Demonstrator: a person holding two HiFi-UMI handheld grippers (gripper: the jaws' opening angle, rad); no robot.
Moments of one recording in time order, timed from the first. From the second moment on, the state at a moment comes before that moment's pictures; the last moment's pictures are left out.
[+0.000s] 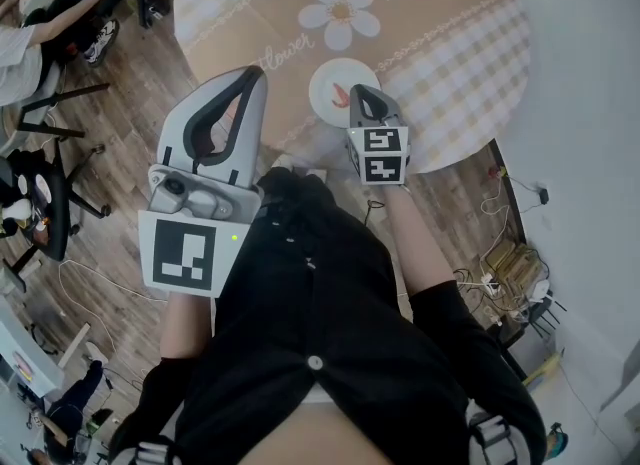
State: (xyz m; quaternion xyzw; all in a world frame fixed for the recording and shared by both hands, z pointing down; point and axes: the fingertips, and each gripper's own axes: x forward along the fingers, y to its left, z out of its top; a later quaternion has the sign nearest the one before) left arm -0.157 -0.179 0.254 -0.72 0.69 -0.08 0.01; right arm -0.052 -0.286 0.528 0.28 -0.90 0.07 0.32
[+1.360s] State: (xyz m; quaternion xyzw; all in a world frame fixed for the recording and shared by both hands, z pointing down) left arm -0.103 -0.200 0.232 -0.79 0.61 -0.07 0.05; right arm -0.014 -0.259 0.367 0.33 -0.93 -0.03 0.18
